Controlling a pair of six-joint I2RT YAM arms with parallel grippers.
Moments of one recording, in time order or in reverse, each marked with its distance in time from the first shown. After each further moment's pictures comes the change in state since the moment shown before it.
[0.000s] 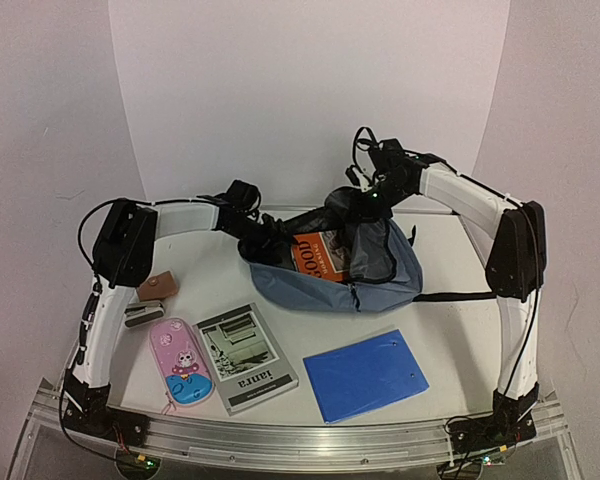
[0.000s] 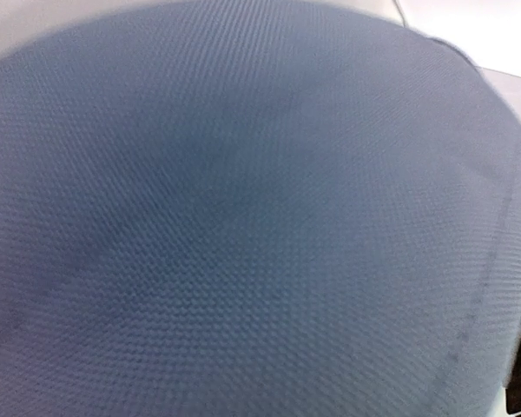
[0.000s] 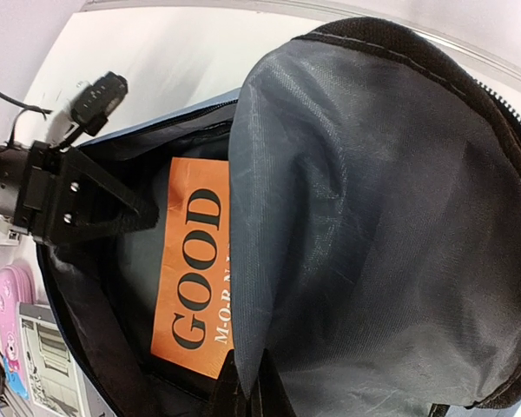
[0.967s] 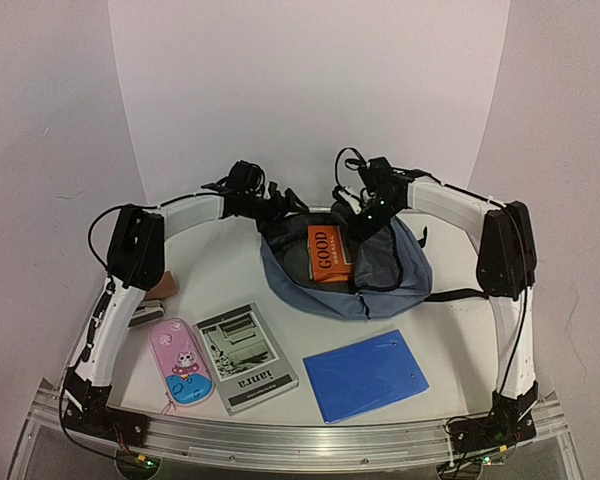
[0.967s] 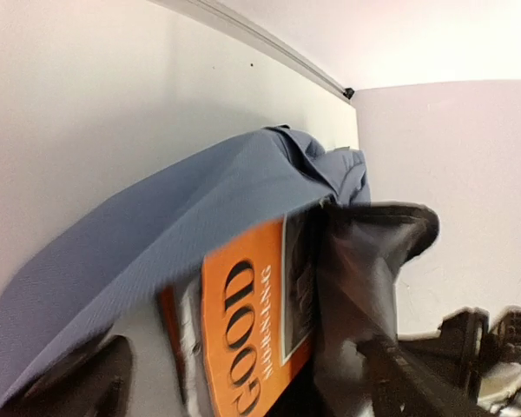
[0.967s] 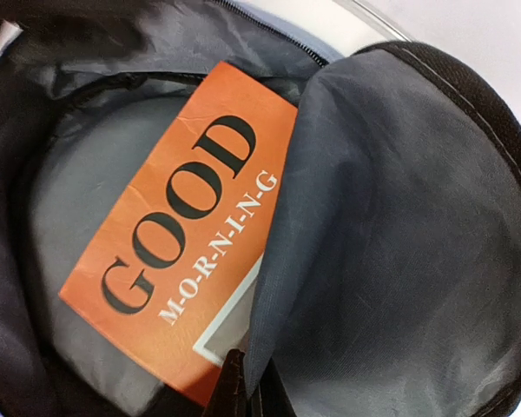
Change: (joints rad) left arm 0.015 0.147 0.313 0.080 -0.045 0.060; right arm 0.018 0.064 -0.066 0.057 0.176 -0.406
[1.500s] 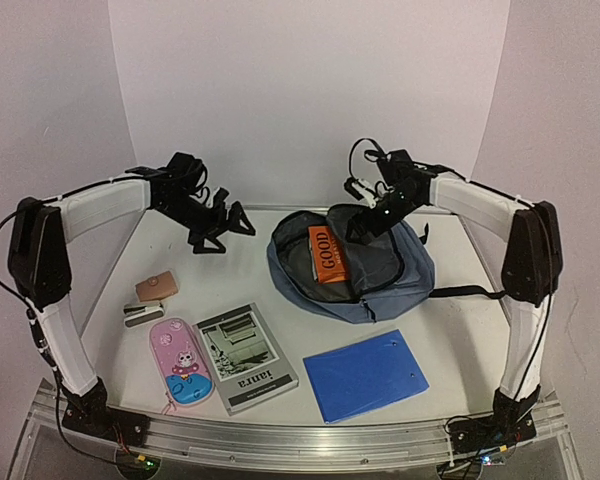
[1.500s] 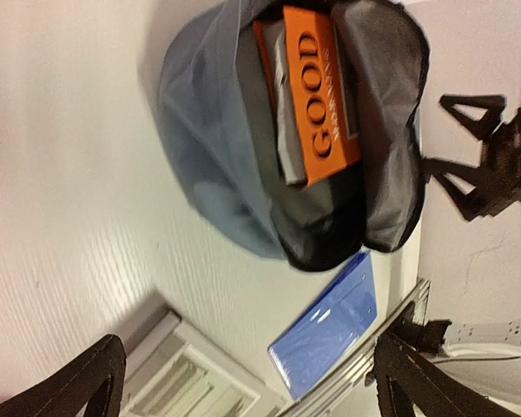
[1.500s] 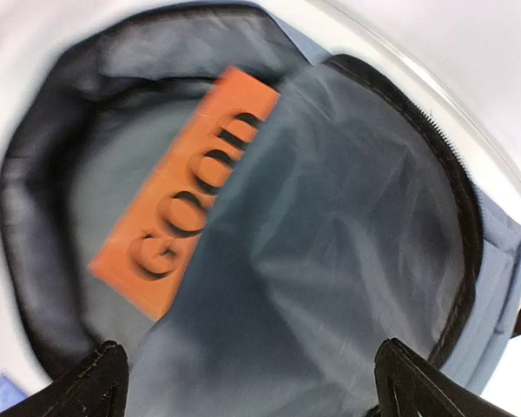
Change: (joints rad) left arm 0.067 -0.724 -0.704 -0.373 -0.044 0.364; right arm -0.024 -0.166 -0.153 0.029 -0.083 -0.037
